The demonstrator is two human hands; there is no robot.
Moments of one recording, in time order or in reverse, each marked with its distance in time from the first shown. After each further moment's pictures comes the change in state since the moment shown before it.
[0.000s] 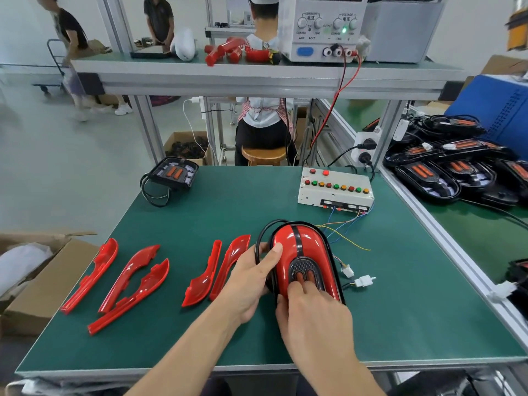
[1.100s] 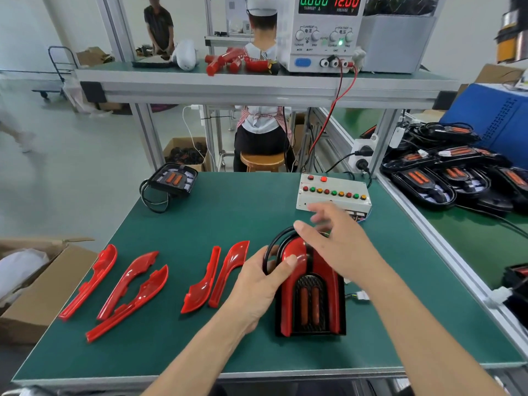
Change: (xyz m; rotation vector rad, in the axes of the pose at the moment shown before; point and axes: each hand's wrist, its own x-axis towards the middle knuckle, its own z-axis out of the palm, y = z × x) left_hand -0.010 0.002 0.012 0.199 -0.063 0.266; right_hand 0.100 0.071 -0.028 0.771 -0.169 0.141
